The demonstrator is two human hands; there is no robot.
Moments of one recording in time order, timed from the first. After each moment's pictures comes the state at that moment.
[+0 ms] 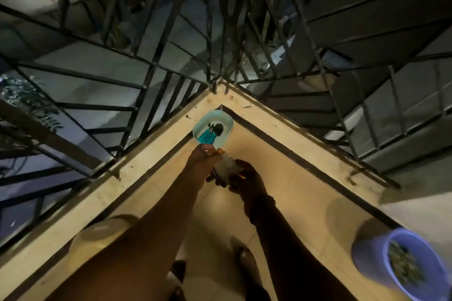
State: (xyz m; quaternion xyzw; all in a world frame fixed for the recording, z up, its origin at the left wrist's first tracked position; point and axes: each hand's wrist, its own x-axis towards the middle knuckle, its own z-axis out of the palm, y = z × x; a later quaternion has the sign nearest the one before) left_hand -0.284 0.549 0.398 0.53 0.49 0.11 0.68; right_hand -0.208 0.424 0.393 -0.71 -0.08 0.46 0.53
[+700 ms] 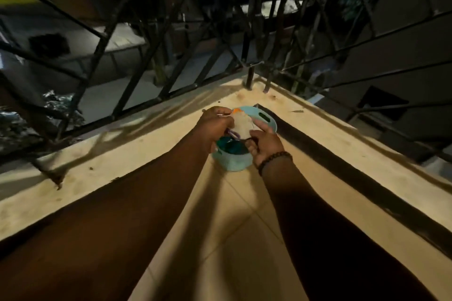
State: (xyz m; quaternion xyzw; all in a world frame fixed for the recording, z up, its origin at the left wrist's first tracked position) left_hand -0.182 0.725 0.076 0.54 0.49 0.27 0.63; right_hand -0.079 0.649 0.047 -0.54 -0.05 0.47 0.69
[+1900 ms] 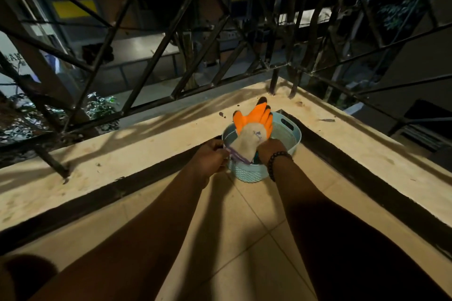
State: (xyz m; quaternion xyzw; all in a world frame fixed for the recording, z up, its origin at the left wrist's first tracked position) left_hand -0.207 0.728 -0.016 0.54 0.52 0.26 0.61; right_hand -0.036 0.723 -0.028 -0.83 -0.35 0.33 0.28
